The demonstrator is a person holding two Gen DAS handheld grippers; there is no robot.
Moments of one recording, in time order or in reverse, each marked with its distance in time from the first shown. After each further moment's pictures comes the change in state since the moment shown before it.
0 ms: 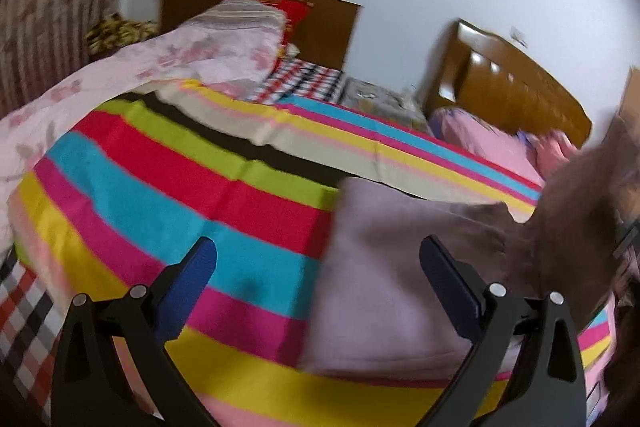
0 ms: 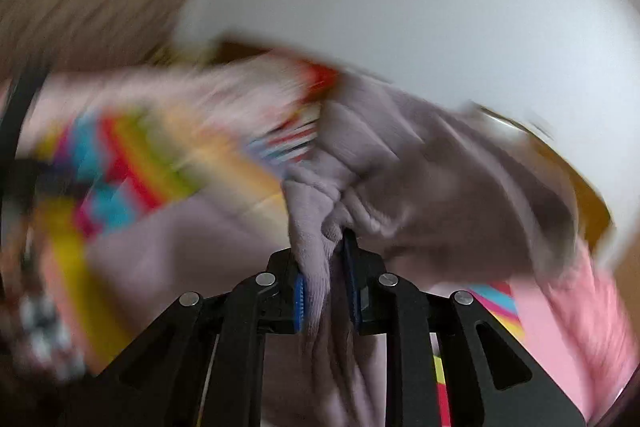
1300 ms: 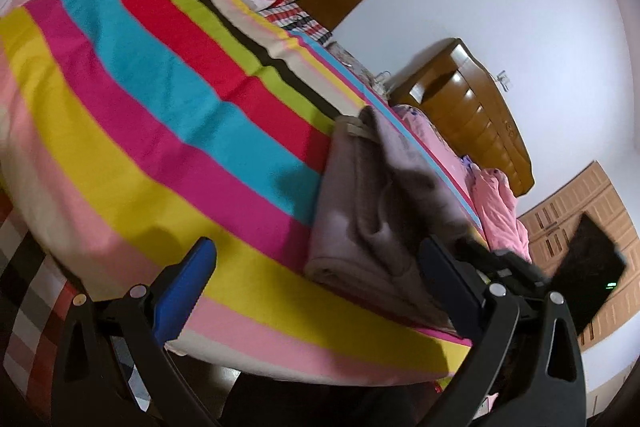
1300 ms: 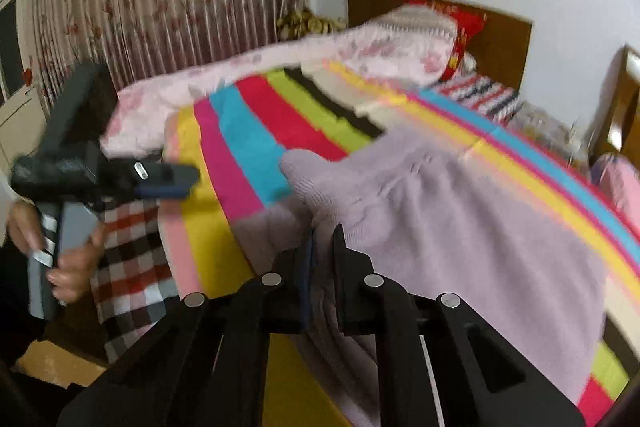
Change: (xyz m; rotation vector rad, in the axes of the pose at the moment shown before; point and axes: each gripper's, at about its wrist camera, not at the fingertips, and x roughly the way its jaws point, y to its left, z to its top) left arm -0.010 0.077 -0.050 -0.342 0.173 -0.296; right arm 0.032 0.039 0.009 0.139 0.059 0.555
